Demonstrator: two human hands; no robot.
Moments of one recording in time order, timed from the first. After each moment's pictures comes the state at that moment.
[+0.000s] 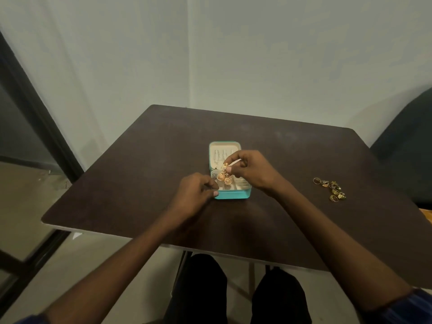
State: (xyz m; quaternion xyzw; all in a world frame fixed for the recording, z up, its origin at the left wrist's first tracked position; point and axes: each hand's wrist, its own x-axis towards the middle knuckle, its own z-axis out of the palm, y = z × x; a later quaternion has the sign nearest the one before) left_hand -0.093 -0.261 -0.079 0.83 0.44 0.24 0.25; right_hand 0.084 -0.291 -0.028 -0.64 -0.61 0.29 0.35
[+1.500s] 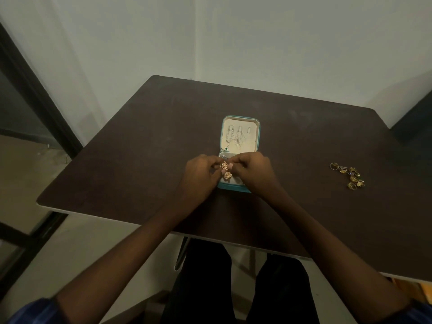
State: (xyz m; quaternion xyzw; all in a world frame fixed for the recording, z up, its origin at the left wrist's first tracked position) left_hand -0.090 -0.254 -0.088 0.82 0.44 0.29 0.22; right_hand 0.057 -0.289 -0.074 -0.70 -0.61 0.19 0.32
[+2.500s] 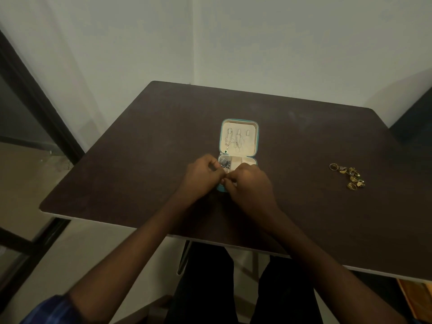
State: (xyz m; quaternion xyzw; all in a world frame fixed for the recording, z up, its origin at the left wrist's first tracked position) left_hand -0.083 -0.239 -0.091 0.72 0.52 0.25 0.40; right_hand 0.039 -0.313 -0.091 -0.69 -0.68 -0.03 0.23
